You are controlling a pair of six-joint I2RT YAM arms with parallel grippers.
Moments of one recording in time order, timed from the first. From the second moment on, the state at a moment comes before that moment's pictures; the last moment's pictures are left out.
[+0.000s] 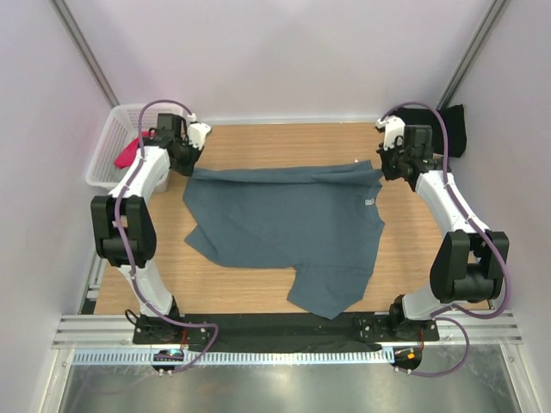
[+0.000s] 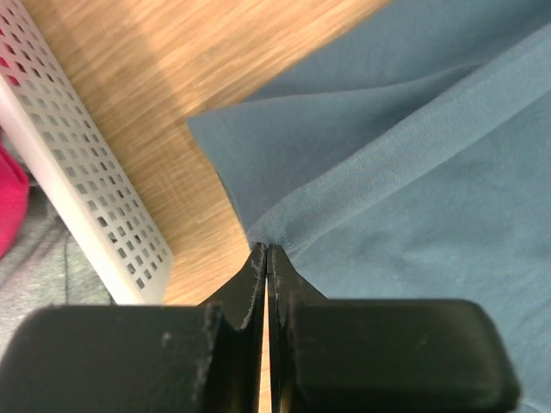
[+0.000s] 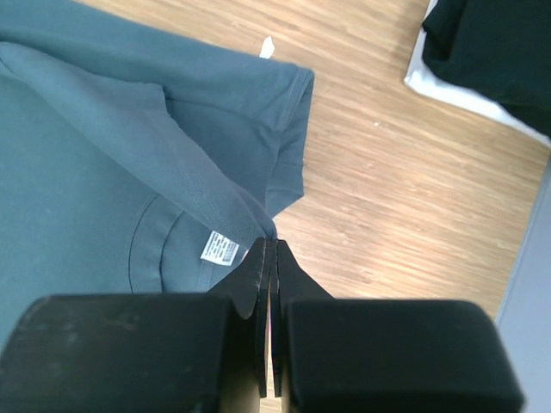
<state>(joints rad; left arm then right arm) -0.04 1.84 1.54 -0.66 0.15 0.47 -0.02 1.51 1.20 -0.39 -0.14 -0.34</state>
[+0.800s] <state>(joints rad) -0.04 1.92 1.45 -0.70 0.03 0.36 -0.01 1.54 1.12 -0.43 -0.21 -0.34</state>
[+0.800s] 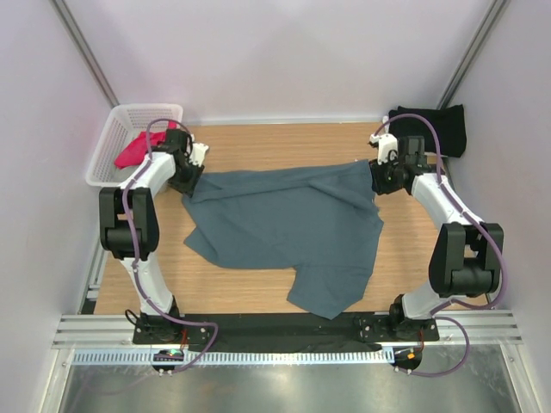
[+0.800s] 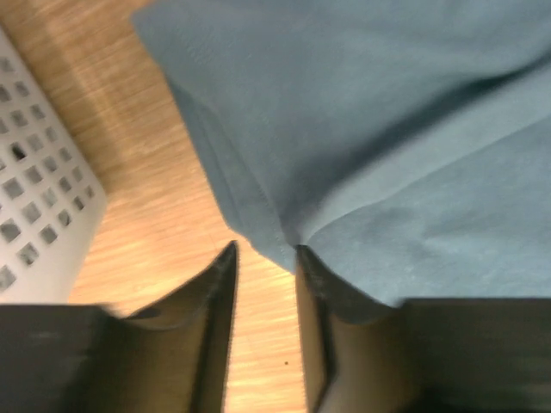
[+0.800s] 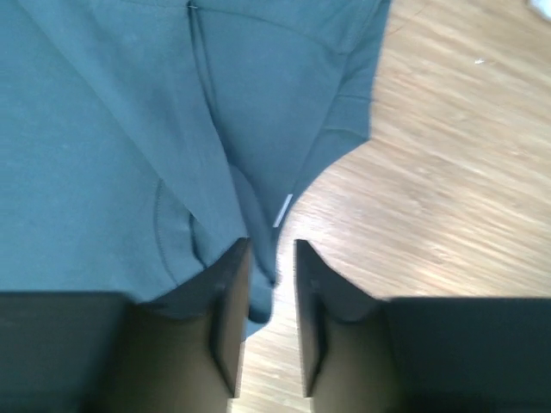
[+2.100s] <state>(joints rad) -0.10 1.98 1.62 -0.93 0.08 0.24 0.08 2.11 1.65 -0.58 -0.55 -0.28</state>
